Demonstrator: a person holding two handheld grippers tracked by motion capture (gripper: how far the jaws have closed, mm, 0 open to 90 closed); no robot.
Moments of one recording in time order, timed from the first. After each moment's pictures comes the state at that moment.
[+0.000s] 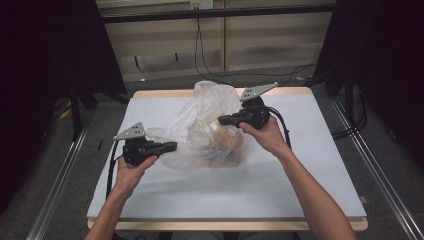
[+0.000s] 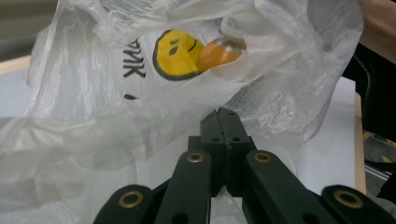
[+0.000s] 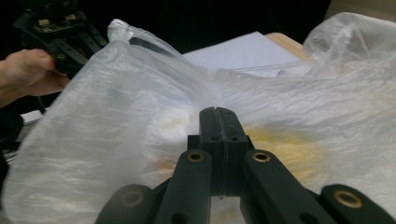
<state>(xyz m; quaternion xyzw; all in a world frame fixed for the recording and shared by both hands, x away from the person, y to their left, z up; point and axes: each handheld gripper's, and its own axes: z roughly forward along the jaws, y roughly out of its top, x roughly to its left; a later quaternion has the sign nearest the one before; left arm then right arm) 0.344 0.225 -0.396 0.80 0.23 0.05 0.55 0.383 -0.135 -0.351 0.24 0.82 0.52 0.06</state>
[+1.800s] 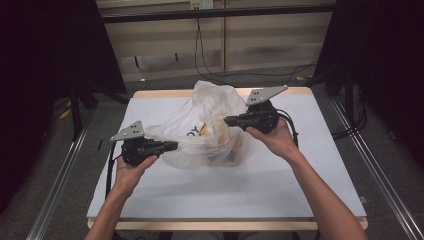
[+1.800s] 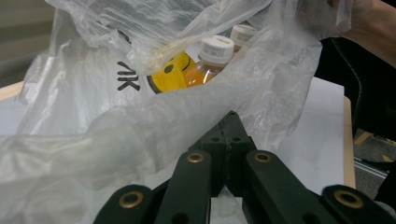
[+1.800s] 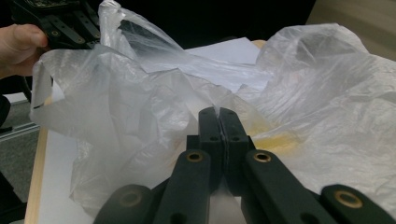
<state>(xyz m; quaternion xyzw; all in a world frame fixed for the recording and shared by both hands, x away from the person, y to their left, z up) 0.335 0.221 -0.381 0.80 0.21 0.06 0.56 0.352 -0.147 -0.330 0.23 0.82 0.50 0.13</state>
